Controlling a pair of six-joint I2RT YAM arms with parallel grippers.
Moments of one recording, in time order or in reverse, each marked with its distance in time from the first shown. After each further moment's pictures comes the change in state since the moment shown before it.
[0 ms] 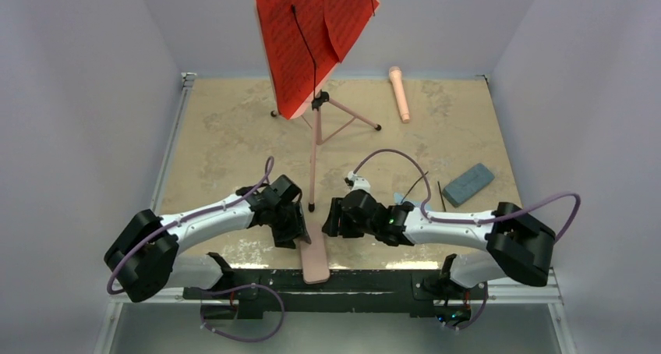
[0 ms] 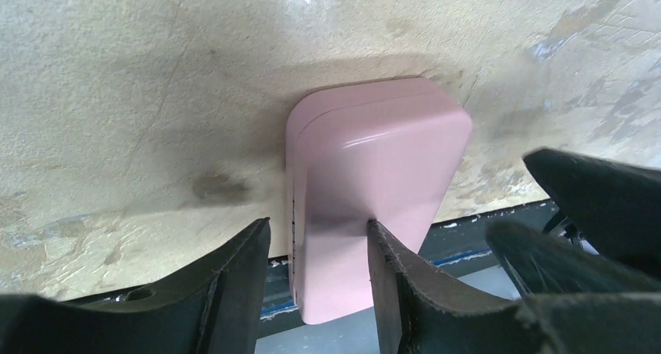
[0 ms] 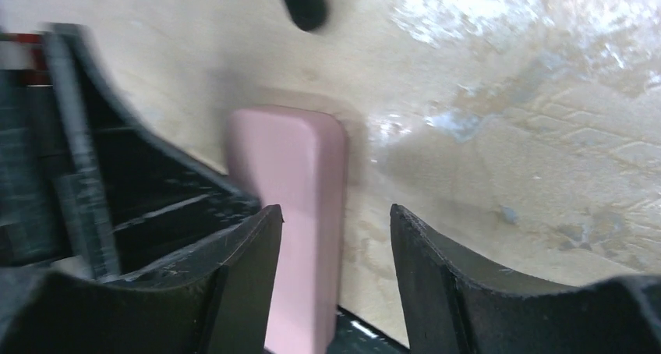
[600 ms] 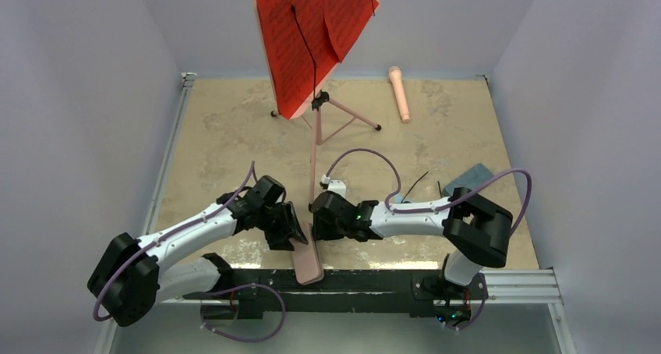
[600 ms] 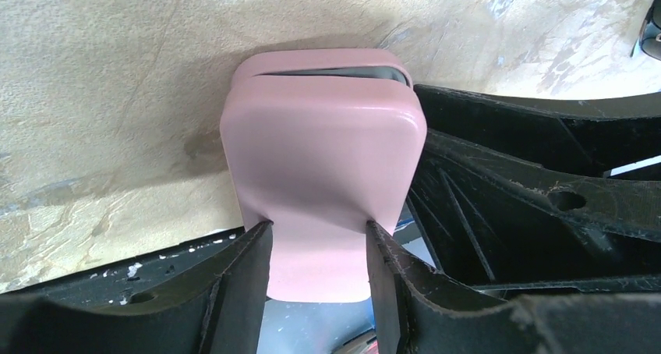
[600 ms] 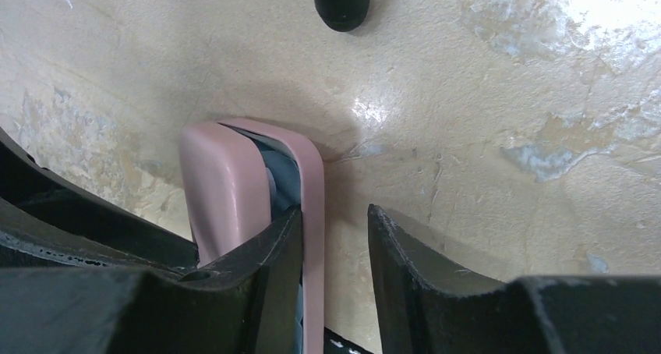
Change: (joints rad) left arm 0.095 -0.156 -0.090 0.012 0.143 0.000; right arm 0.079 0.246 0.244 -0.118 0.050 -0.007
